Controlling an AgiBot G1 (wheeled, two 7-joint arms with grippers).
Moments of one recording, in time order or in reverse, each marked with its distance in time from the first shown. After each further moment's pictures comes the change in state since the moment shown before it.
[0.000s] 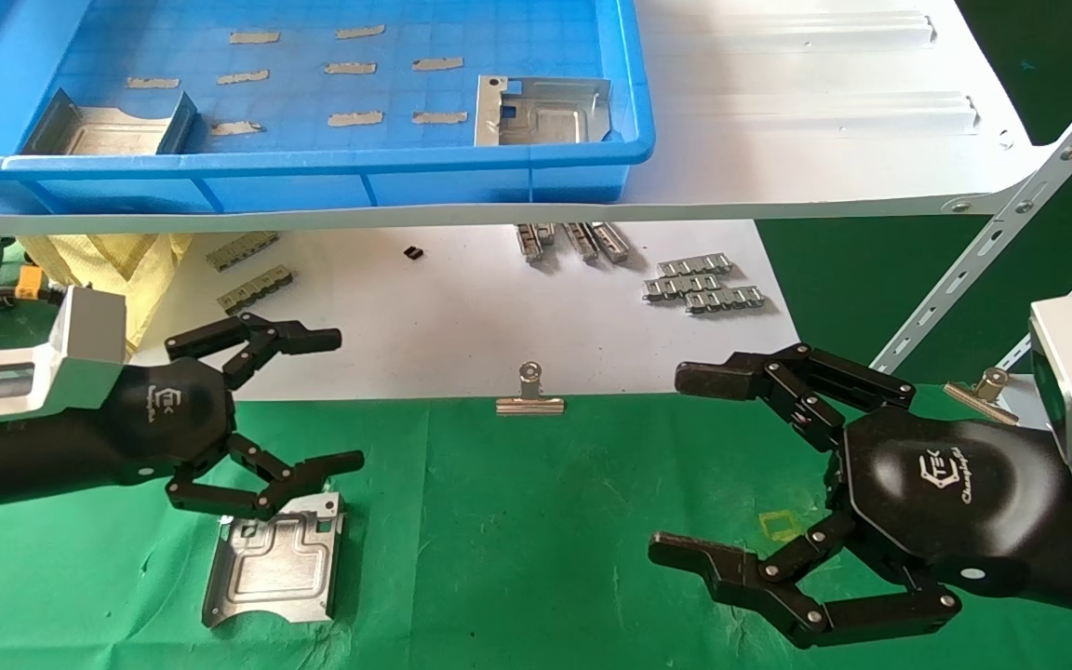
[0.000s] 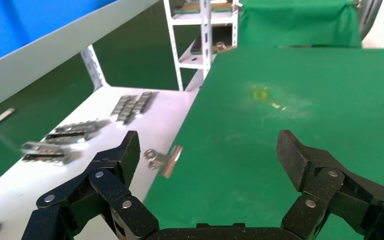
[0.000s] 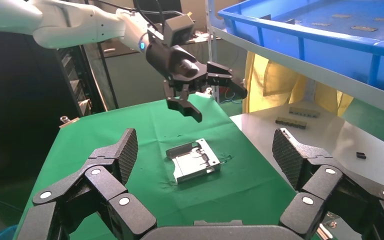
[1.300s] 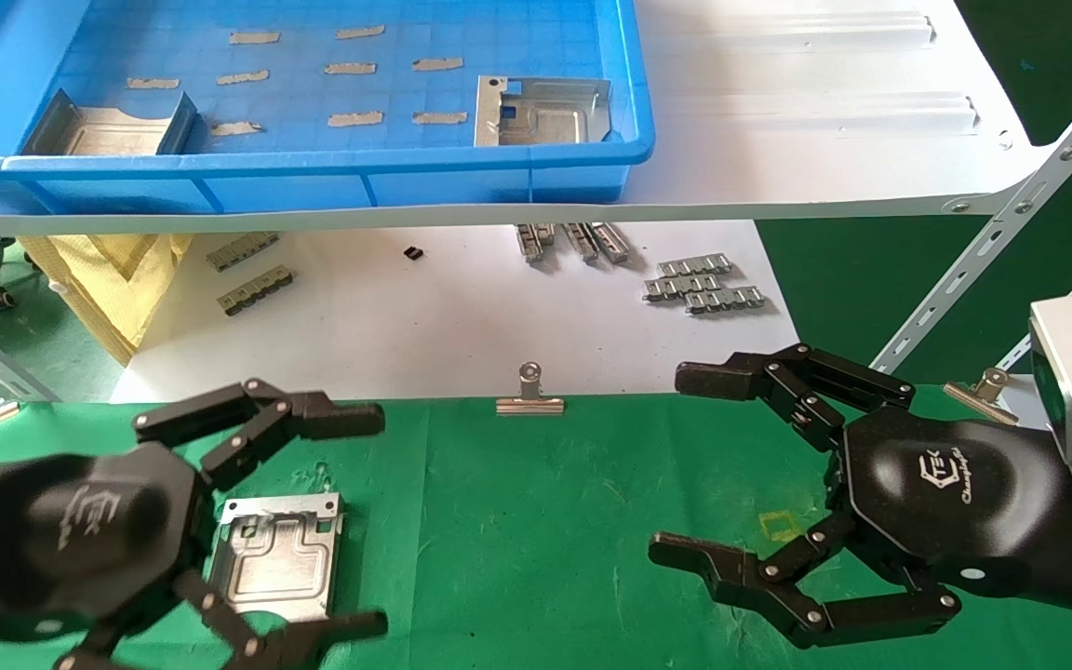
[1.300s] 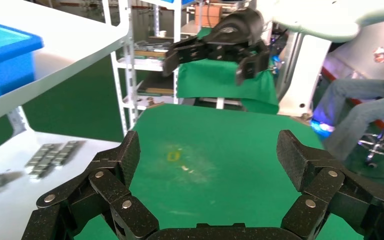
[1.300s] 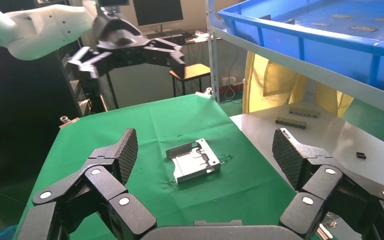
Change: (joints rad) left arm 0.359 -0.129 -0.396 -0.667 -0.060 -0.065 -0.466; right arm 0.000 0.000 0.000 0.000 0.000 0.000 0.000
